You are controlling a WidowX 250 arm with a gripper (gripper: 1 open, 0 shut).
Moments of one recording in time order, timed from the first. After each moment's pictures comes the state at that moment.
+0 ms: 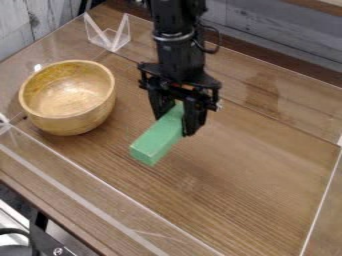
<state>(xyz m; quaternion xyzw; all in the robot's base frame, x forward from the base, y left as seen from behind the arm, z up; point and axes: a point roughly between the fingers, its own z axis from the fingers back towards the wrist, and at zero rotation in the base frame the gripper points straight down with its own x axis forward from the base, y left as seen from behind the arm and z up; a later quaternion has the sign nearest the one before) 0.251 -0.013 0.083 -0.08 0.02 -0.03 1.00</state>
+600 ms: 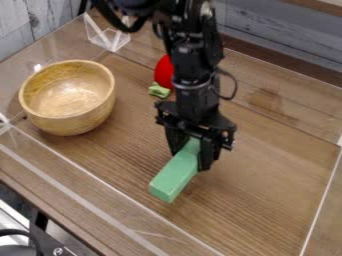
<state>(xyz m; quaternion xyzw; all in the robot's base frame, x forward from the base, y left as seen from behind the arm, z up) 0.254 -0.023 0.039 -0.07 -0.01 -0.01 1.00</state>
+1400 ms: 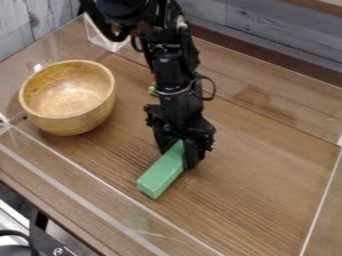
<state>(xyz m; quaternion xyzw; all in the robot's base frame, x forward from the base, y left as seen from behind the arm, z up) 0.263 0.003 0.019 -0.08 -0.03 -0.03 1.00</state>
